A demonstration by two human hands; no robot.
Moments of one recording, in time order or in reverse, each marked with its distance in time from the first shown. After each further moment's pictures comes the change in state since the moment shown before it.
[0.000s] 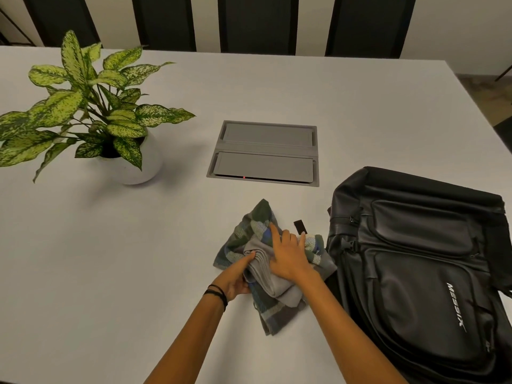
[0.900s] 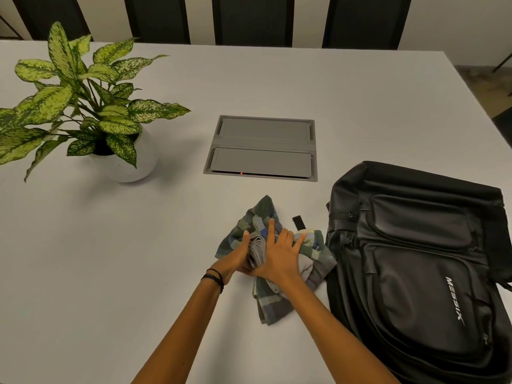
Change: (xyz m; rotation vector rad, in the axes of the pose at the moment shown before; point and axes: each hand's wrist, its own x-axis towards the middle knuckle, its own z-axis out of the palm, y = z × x) left_hand -0.017 0.032 0.011 0.497 0.032 0.124; right_hand 0.002 -0.024 0.025 -0.044 0.095 0.199
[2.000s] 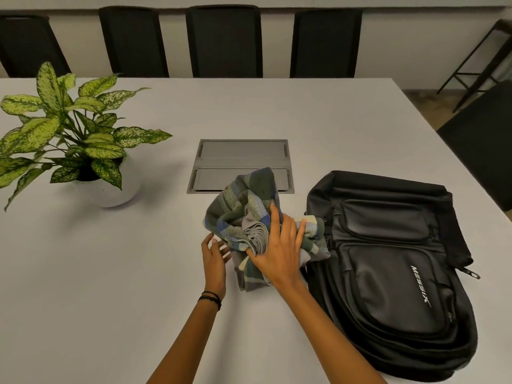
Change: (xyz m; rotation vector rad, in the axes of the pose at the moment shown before) left_hand 0.020 -0.027 0.010 -0.550 0.494 0.531; right_hand -0.035 0.014 -0.057 0.212 0.719 0.003
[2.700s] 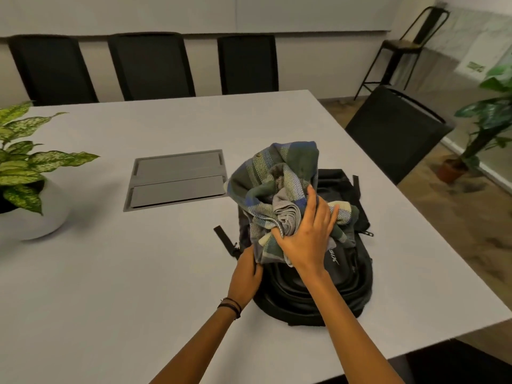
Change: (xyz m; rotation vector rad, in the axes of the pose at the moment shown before) left_hand -0.130 -0.047 0.124 0.602 -0.650 0.540; right_hand -0.037 0.123 -0.162 0.033 0.350 0.214
